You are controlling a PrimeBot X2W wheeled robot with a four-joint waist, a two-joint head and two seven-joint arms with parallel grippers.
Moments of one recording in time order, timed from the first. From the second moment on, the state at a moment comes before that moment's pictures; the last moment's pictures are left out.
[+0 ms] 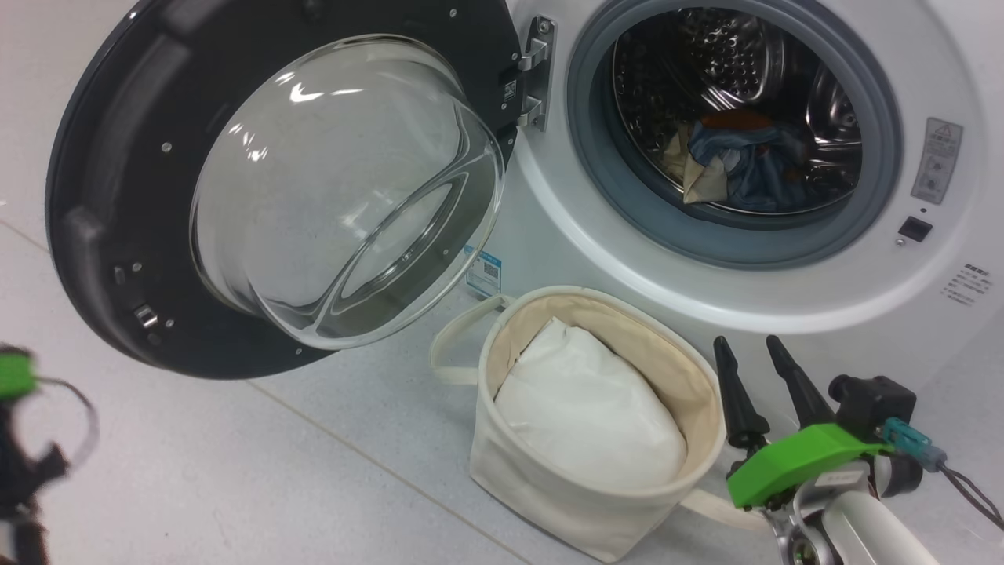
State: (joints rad) left arm -0.37 0.22 0.35 0.17 -0.65 -0.08 -0.09; right arm -0.23 -0.22 0.35 0.36 0.55 0.12 -0.25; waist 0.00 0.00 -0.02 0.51
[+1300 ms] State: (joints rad) left arm -0.86 0.44 0.48 1.11 -0.99 -0.08 0.40; right arm -0.12 -0.27 0.27 0.31 0.51 0.12 -0.25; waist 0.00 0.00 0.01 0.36
